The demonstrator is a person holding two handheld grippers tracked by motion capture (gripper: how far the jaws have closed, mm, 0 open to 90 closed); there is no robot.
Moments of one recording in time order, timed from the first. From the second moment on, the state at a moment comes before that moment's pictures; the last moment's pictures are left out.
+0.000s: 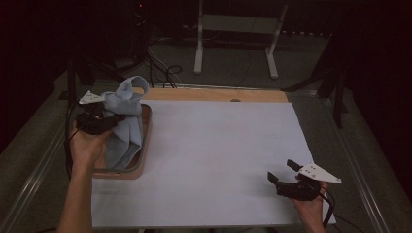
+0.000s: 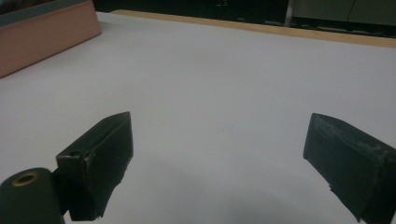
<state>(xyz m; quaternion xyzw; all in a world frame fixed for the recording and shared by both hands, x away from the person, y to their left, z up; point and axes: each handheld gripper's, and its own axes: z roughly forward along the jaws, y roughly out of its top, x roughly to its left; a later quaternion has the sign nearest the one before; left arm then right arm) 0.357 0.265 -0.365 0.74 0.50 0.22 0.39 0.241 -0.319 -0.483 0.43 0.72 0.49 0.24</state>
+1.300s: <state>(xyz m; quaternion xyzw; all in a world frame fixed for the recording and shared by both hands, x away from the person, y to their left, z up) 0.364 0.243 -0.352 0.75 0.48 0.21 0.40 0.241 -0.320 -0.483 0.43 0.72 0.49 0.24</state>
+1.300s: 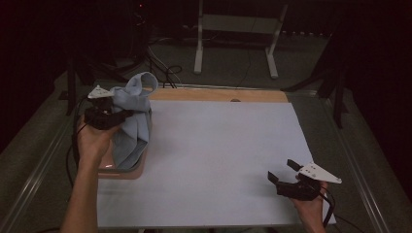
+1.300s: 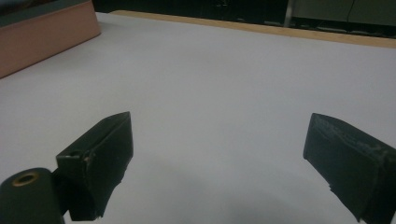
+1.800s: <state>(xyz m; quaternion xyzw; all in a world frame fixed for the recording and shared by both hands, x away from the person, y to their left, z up) 0.368 0.227 -0.346 0.76 0.47 0.21 0.40 0.241 -0.320 -0.483 0.43 0.72 0.49 0.24</state>
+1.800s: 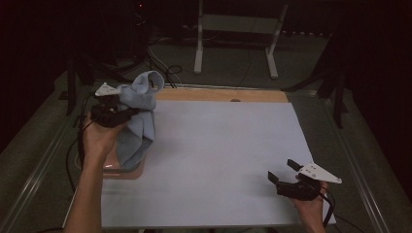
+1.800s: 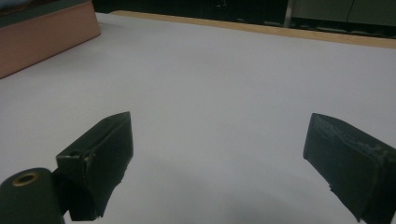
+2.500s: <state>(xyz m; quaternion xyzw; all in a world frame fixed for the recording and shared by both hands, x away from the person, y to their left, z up) 0.375 0.201 -0.344 0.77 0.45 0.20 0.40 0.242 -0.320 -0.484 0.43 0.72 0.49 0.24</state>
